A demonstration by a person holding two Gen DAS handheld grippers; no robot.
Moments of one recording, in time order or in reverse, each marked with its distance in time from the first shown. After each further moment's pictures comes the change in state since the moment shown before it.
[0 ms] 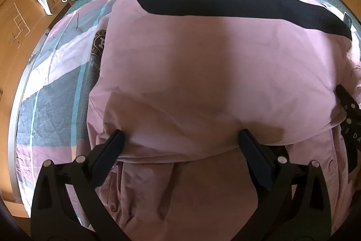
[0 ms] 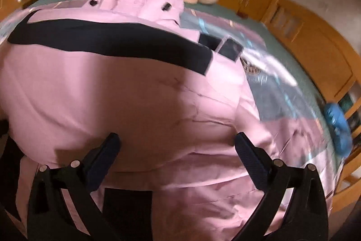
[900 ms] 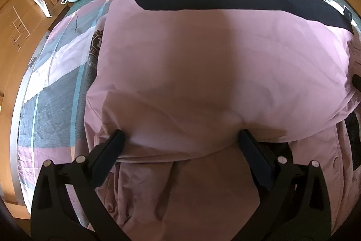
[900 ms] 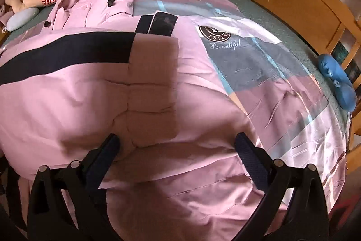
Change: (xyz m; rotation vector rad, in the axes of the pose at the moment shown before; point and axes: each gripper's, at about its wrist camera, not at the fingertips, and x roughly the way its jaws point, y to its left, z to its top) left arm 0.001 -0.004 -0.003 0.014 0.000 0.014; right arm 0.010 -0.052 -0.003 0.224 0.082 -0.018
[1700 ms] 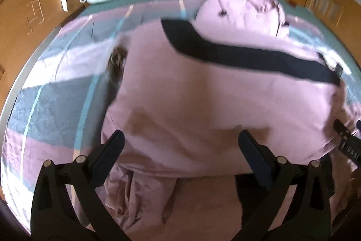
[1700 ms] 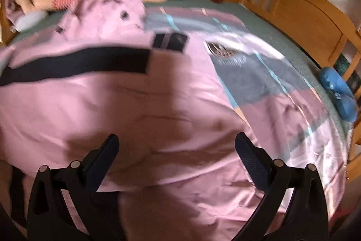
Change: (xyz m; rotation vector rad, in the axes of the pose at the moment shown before) left arm -0.037 0.030 0.007 -0.185 -0.177 -0.069; right arm -0.023 0.009 -0.003 -0.026 -0.107 0.068
